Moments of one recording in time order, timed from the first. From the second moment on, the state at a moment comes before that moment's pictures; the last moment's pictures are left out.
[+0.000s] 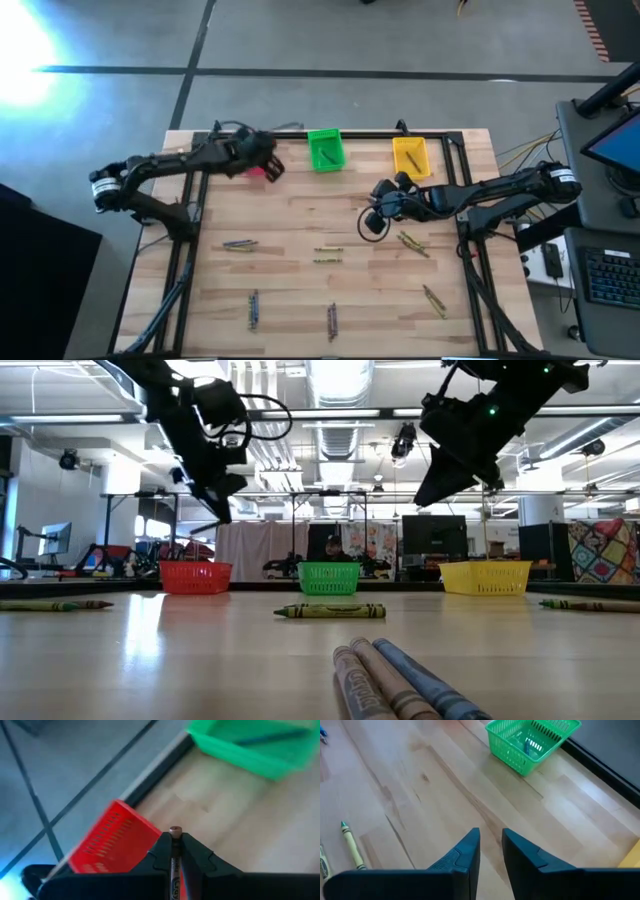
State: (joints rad) left arm 0.52 1.37 0.91 -0.44 -0.46 -0.05; right arm 0.05 1.29 0.78 -0.32 0.50 0.46
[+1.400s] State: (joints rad) left arm -0.10 1.21 0.75 -0.73 0.02 -0.34; right arm 0.05 1.36 0.74 -0.23 0.39 0.45
